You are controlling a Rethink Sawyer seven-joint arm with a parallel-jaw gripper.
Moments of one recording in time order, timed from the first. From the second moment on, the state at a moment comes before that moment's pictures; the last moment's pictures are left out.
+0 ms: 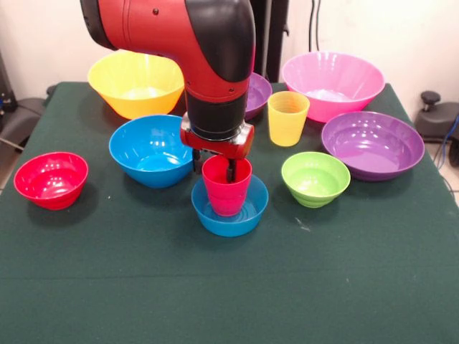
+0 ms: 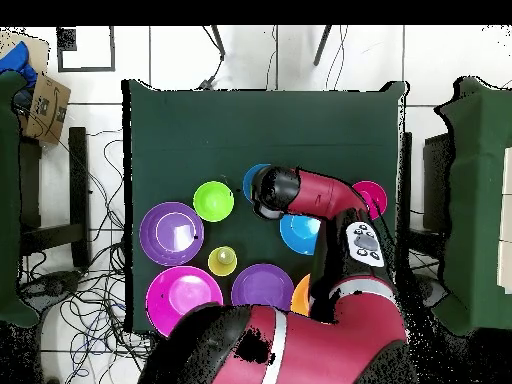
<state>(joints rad) -0.30 -0.39 0.00 1.46 -0.06 0.63 1.85</state>
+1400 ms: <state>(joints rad) -0.29 -0.49 0.00 1.47 -0.06 0.74 1.85</state>
